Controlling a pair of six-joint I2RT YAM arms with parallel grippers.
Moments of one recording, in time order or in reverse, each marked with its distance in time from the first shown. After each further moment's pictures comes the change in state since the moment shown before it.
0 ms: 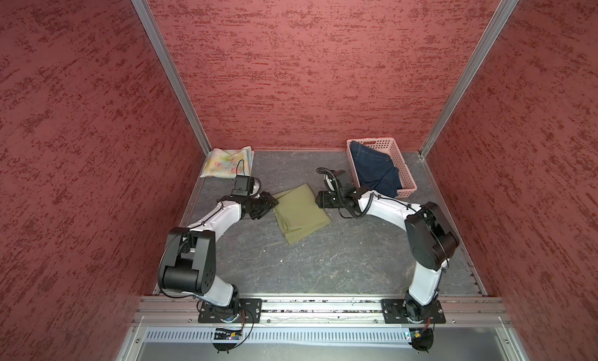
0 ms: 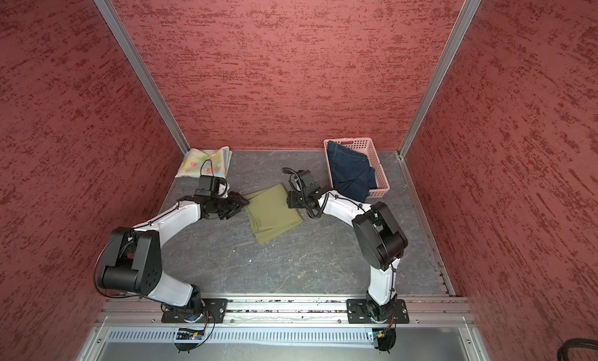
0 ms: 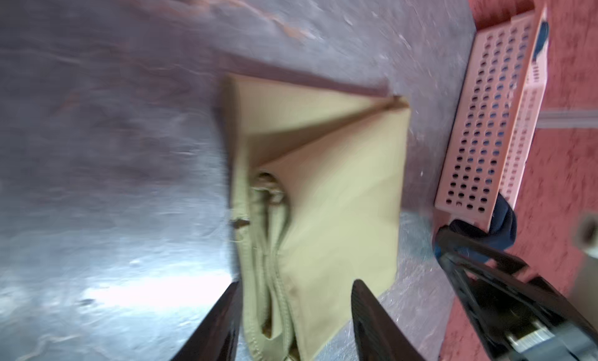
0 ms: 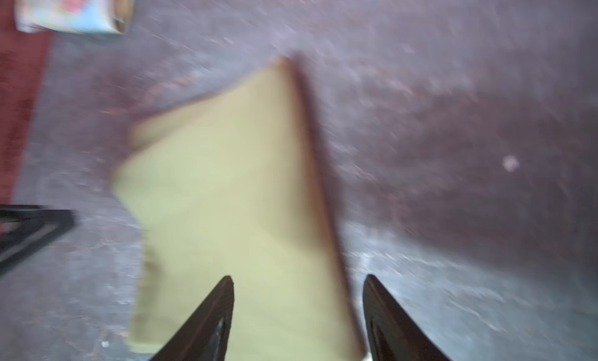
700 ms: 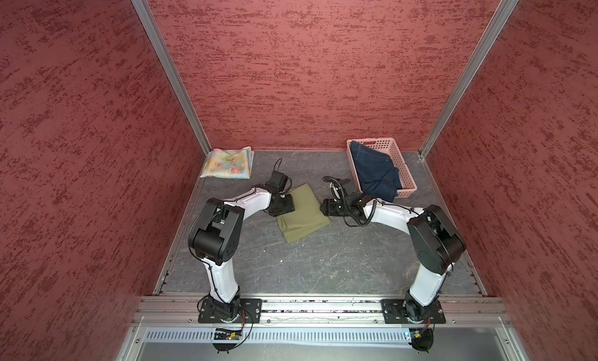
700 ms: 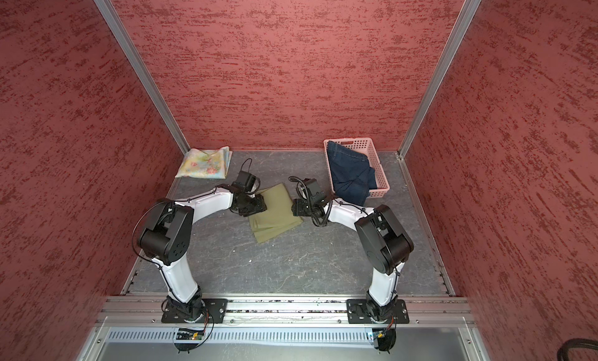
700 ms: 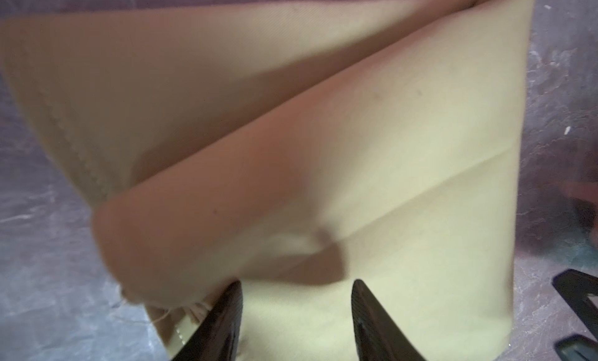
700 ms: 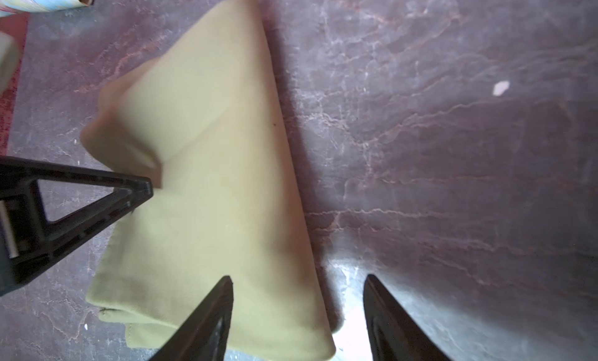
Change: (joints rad) left arm -0.194 0.321 0.245 -0.130 -0.243 0.117; right arm -0.016 -0.051 -0.130 0.095 -0.022 0.011
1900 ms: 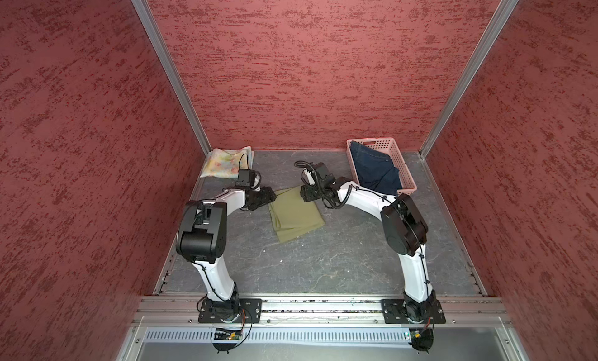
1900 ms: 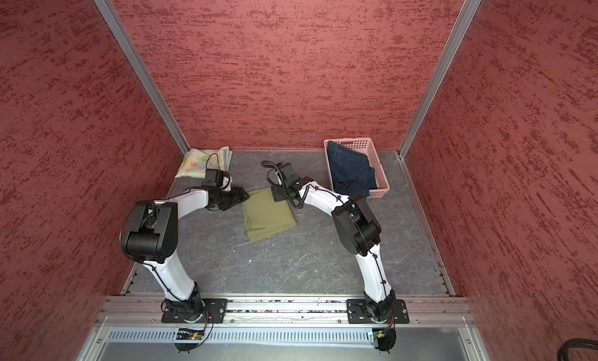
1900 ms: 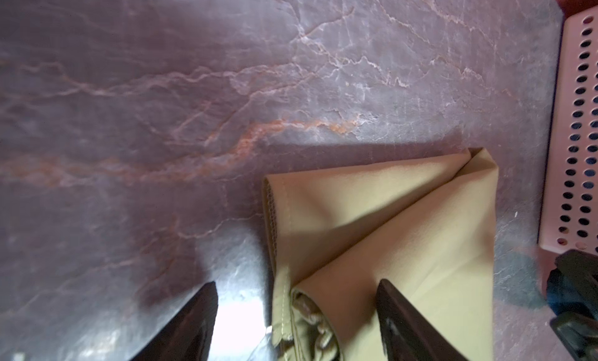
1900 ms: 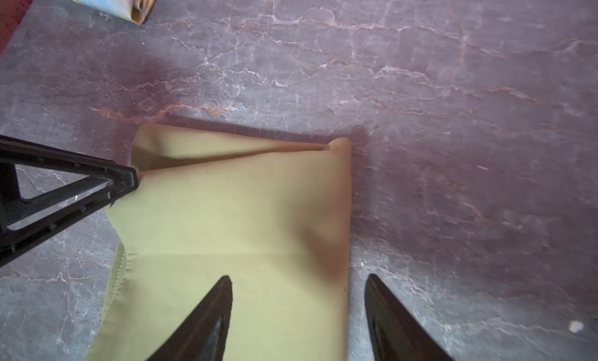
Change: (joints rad) left arm 0.290 -0.024 -0.087 0.213 0.162 0.156; right arm 0.101 0.329 0.556 -0.201 0.120 -0.222
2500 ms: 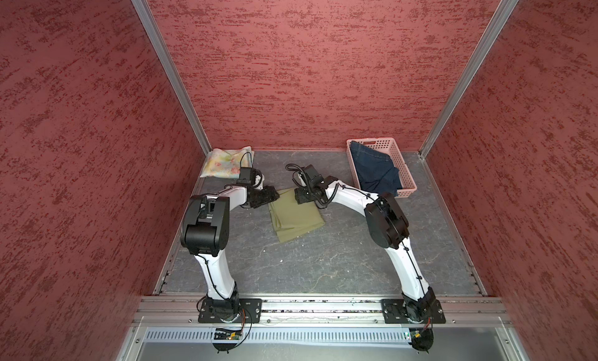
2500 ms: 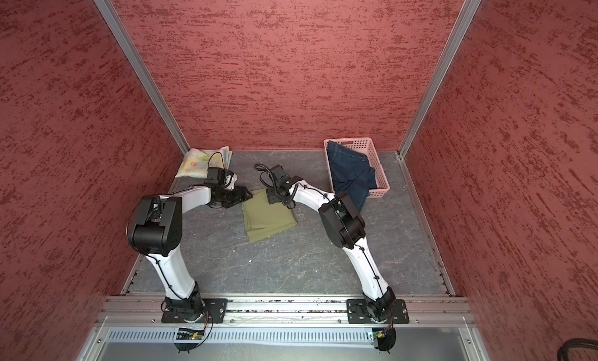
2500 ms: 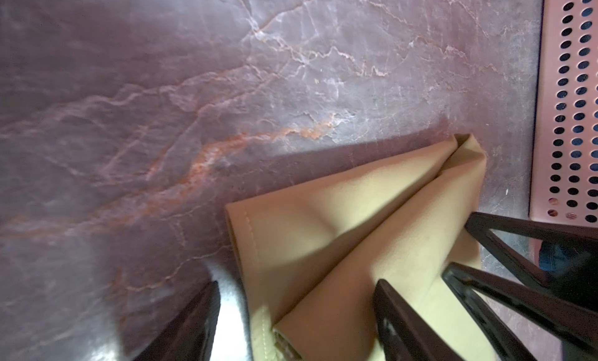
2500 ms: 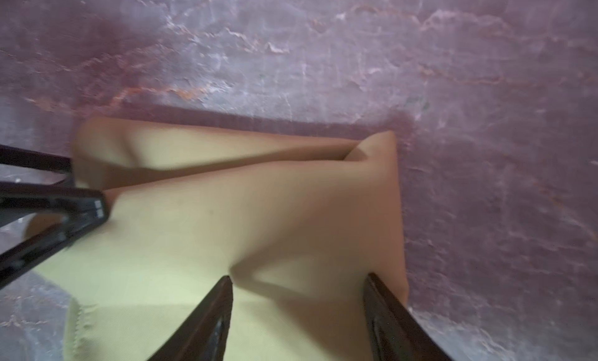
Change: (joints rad) left arm 0.004 0.072 0.061 -0.016 0.093 0.068; right arm 0.011 0.185 0.195 -0.125 0.009 0.079
